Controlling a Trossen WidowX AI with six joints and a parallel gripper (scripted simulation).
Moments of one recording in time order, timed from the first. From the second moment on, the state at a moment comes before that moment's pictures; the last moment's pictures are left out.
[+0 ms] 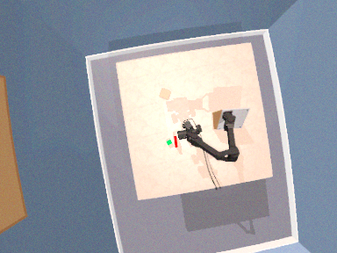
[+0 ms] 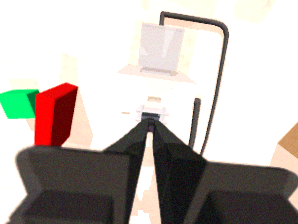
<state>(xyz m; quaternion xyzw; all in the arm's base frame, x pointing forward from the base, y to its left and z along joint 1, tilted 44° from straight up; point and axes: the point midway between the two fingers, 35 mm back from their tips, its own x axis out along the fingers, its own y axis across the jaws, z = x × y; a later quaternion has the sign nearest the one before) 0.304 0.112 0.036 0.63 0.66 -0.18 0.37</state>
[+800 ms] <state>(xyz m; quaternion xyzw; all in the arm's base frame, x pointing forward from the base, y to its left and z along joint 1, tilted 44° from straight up) 0.302 0.105 0.042 0.63 0.66 -0.19 0.36</state>
